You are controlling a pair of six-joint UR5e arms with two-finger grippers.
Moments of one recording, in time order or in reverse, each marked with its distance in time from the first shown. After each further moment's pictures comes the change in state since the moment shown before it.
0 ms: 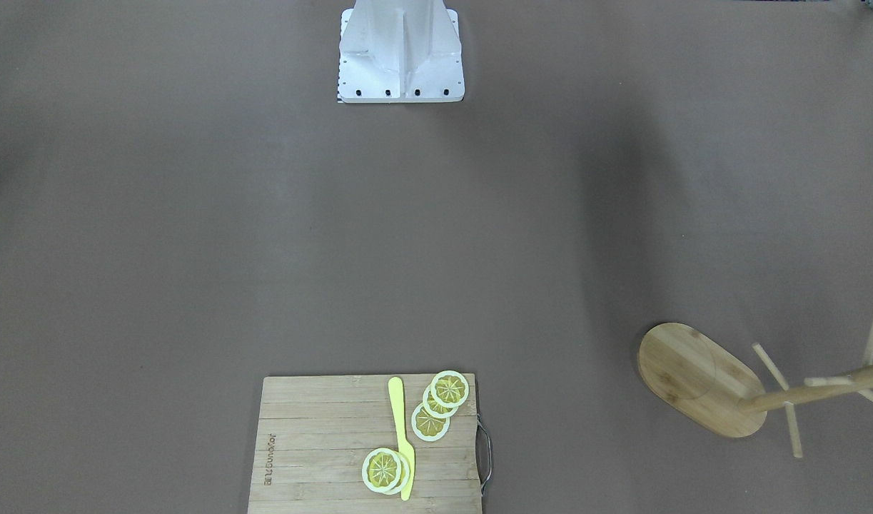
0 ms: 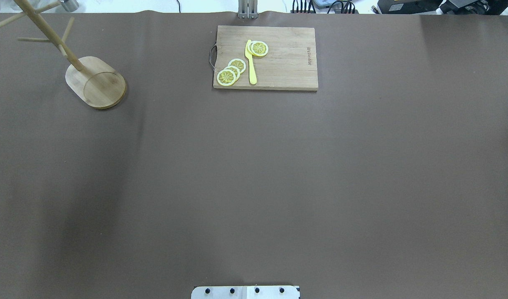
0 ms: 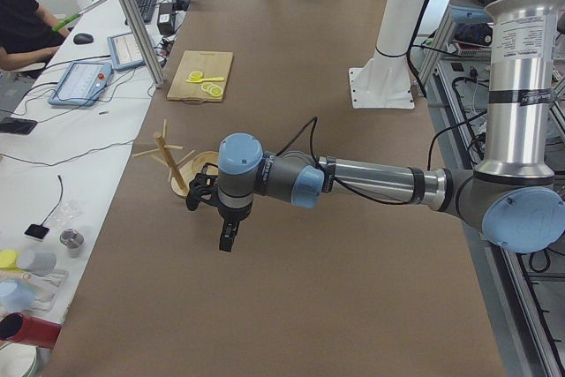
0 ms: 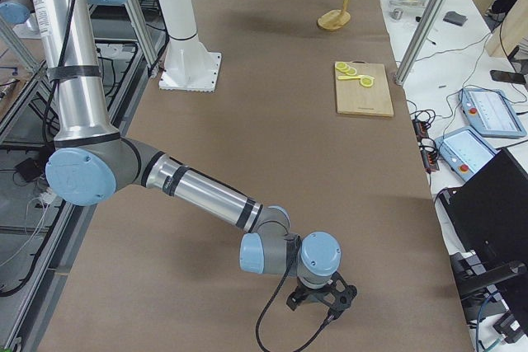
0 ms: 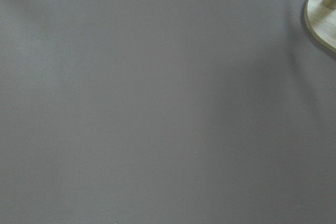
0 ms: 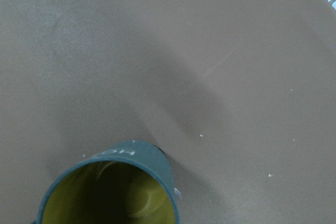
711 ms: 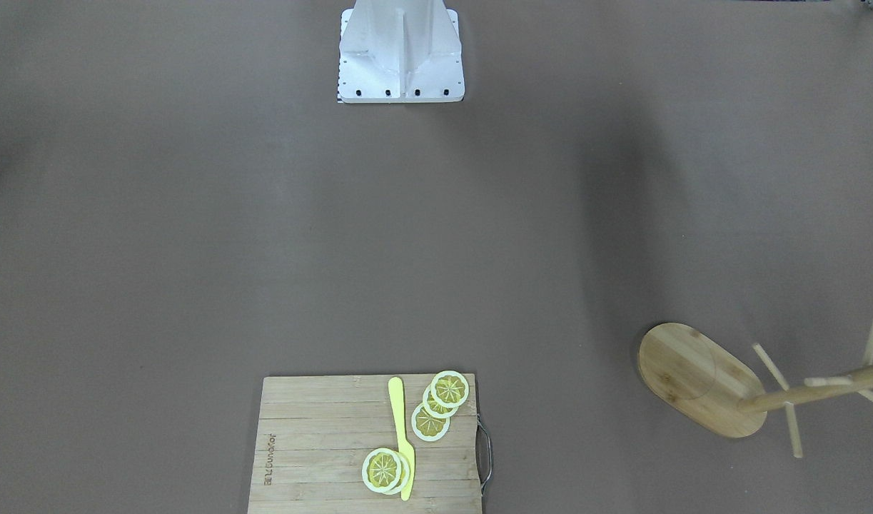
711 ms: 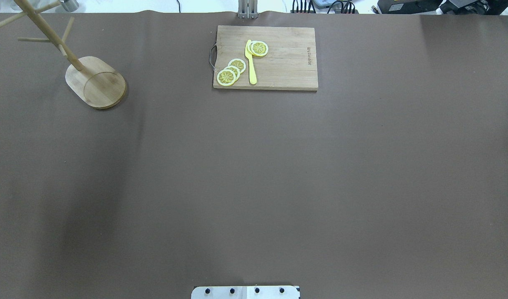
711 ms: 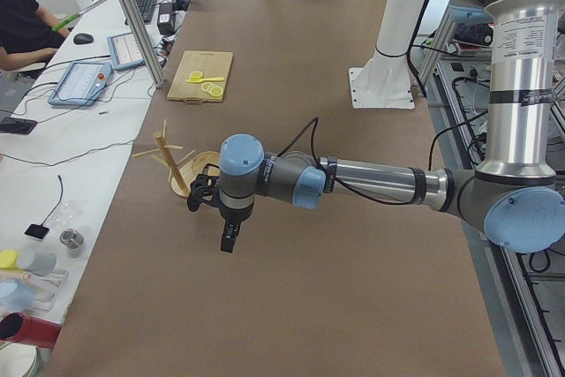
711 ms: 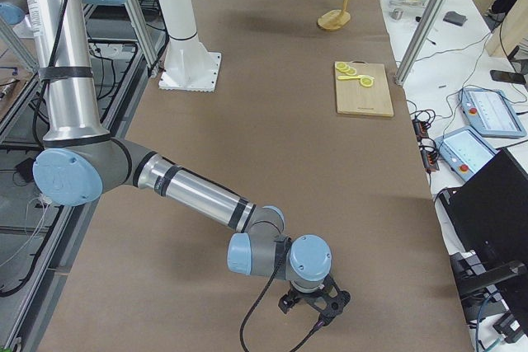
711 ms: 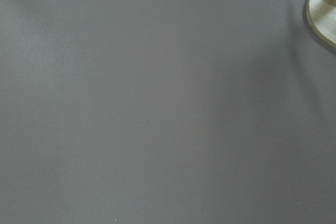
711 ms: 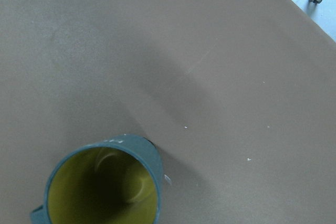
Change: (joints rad) left arm -0.001 0.004 -0.002 0.000 -0.002 0.000; right arm 0.048 -0.039 0.107 -0.085 0.004 -0.001
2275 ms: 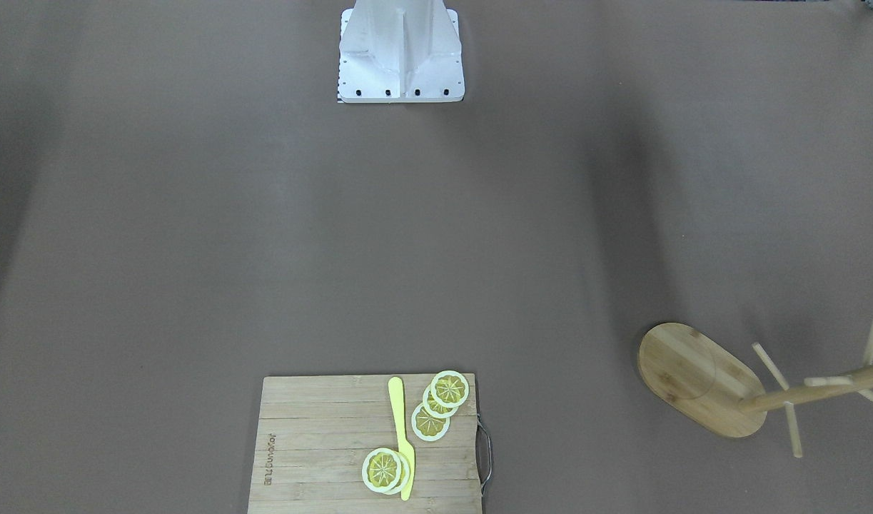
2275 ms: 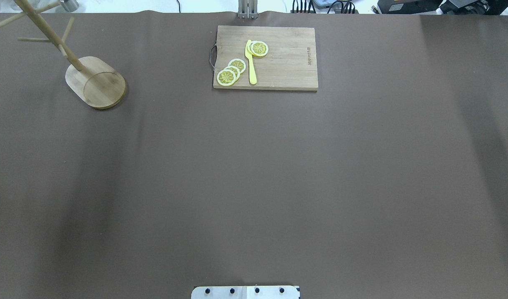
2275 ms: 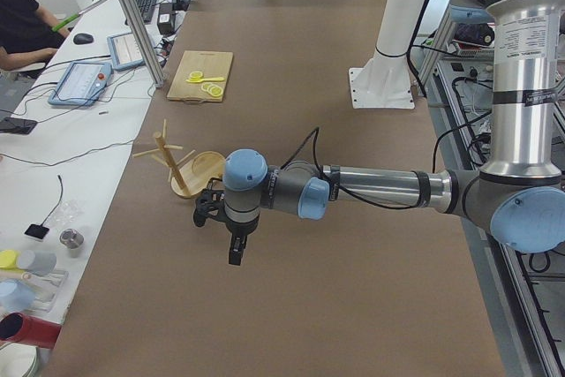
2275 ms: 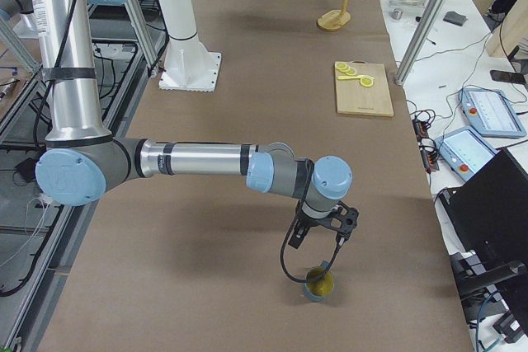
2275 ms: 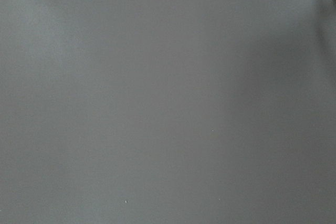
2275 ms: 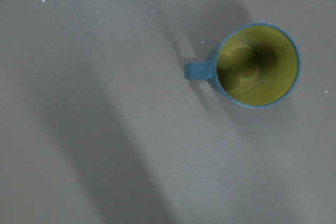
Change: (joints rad) left arm 0.000 0.027 0.028 -0.003 0.002 0.003; right arm -0.053 -0.021 0.401 -0.527 0.066 -0.359
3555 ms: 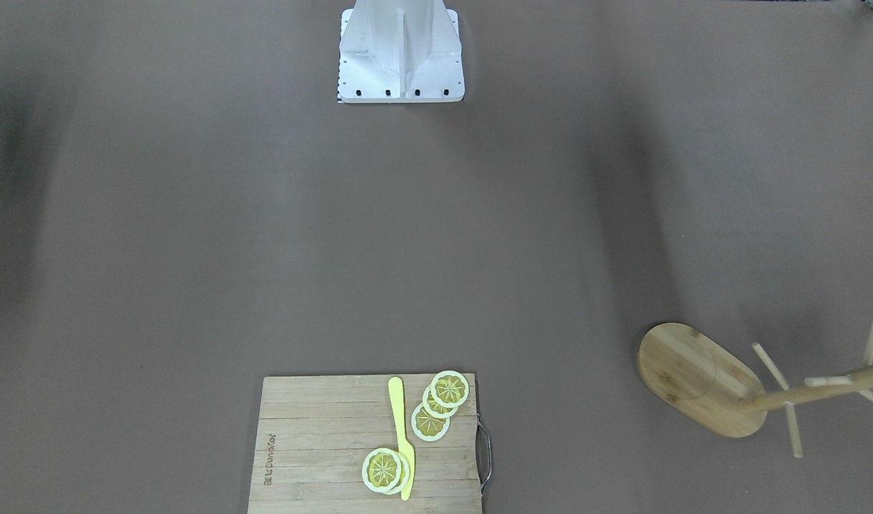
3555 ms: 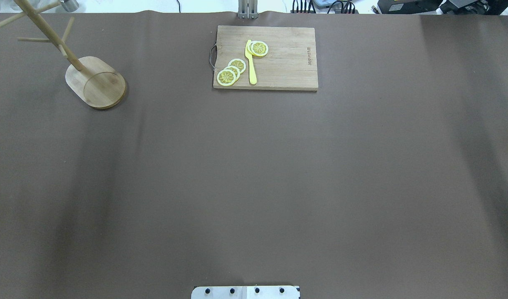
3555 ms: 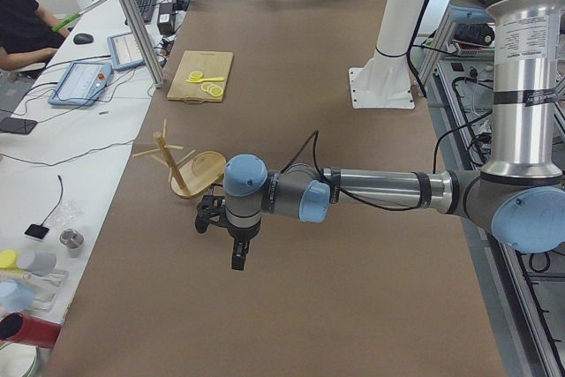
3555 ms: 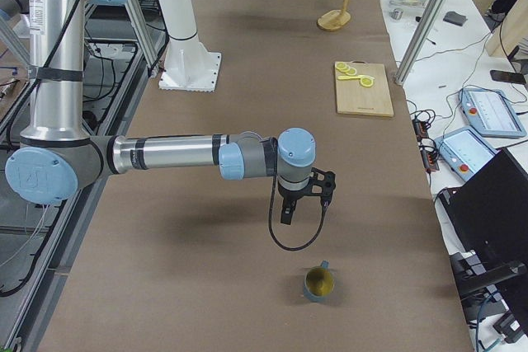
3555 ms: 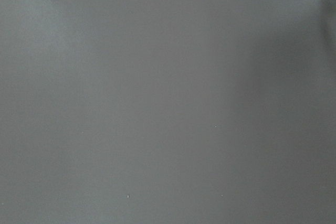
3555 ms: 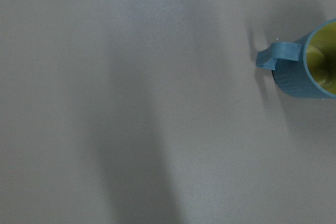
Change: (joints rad) left arm 0.000 0.005 0.021 0.013 0.004 -0.002; right arm -0.119 -0.177 0.254 0.210 0.001 -0.004
